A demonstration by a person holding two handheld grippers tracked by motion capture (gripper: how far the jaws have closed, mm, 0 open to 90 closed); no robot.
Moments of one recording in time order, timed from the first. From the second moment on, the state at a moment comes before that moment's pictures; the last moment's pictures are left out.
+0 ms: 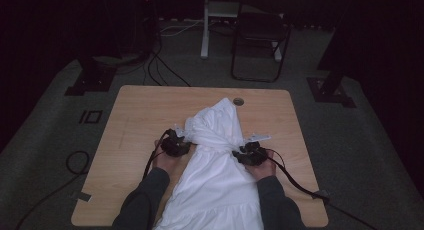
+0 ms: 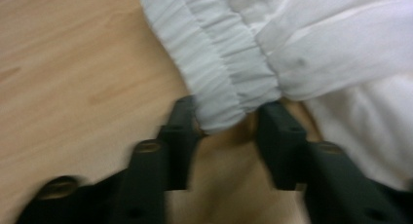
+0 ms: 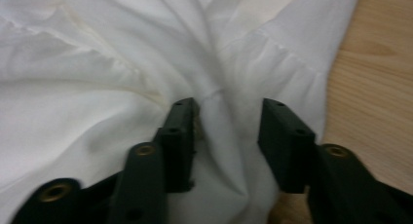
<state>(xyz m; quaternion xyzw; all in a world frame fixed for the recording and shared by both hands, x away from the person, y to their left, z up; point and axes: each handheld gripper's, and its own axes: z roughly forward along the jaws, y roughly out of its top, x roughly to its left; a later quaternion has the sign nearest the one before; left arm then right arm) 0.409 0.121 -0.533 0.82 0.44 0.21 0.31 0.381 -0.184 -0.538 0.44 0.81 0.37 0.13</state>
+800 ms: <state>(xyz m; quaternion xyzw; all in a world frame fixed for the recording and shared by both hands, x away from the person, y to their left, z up) 0.433 0.061 -0.460 0.81 0.38 0.24 0.37 0.439 -0.144 -0.466 0.36 0.80 0.44 0.21</state>
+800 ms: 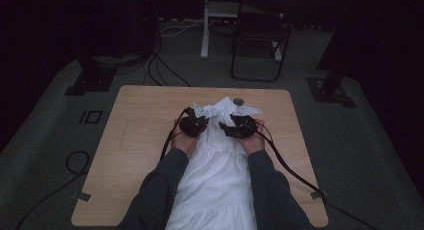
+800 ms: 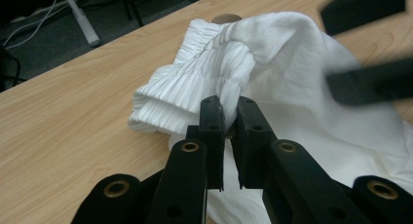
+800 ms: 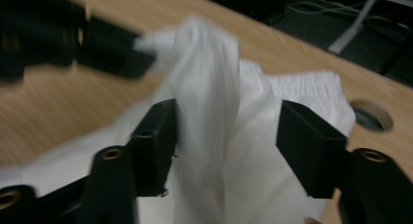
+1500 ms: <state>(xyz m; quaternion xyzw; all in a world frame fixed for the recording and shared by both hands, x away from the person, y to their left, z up) 0.431 0.069 -0.509 0.83 0.41 0.22 0.32 0.478 -0.209 -0.502 0.53 0.73 0.40 0.15</state>
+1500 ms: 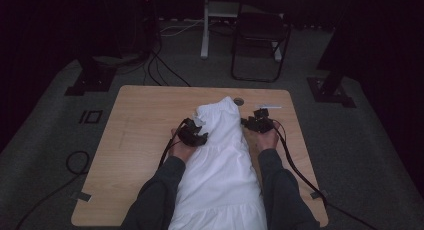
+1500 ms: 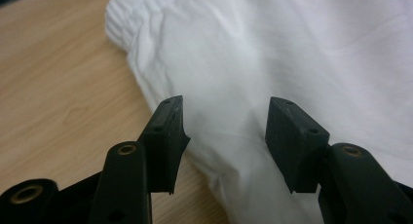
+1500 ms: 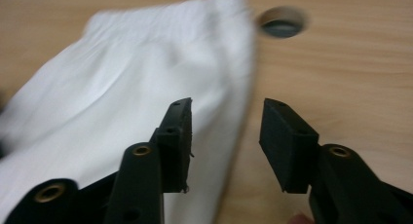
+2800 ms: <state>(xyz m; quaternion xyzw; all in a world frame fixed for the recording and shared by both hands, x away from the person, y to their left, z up) 0.401 0.112 -0.499 0.81 0.41 0.16 0.38 0.352 -0.174 -0.540 0.45 0.80 0.35 0.16</state>
